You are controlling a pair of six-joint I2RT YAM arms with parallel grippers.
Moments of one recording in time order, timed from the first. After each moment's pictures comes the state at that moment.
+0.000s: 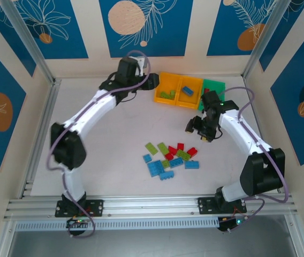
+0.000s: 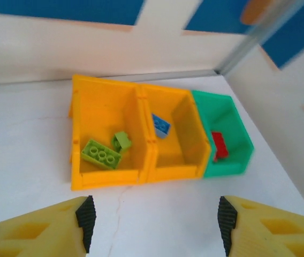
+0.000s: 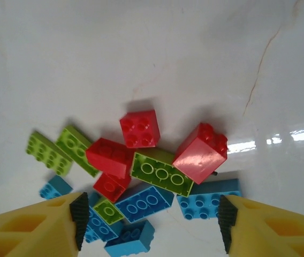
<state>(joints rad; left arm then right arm) -0.55 1.83 1.75 -0.38 0.18 -0.37 0.24 1.47 1.18 -1.10 -0.21 0.64</state>
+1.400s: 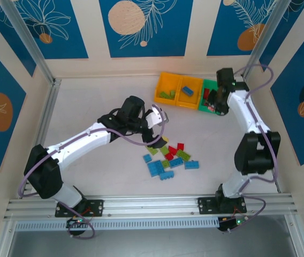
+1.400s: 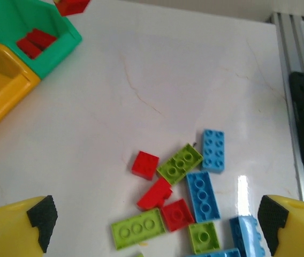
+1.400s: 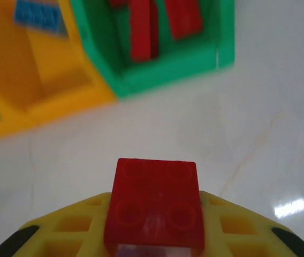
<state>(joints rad) -0.77 1.52 1.24 -0.35 0.49 0.31 0.02 1.75 1.60 -0.98 0.04 0.60</state>
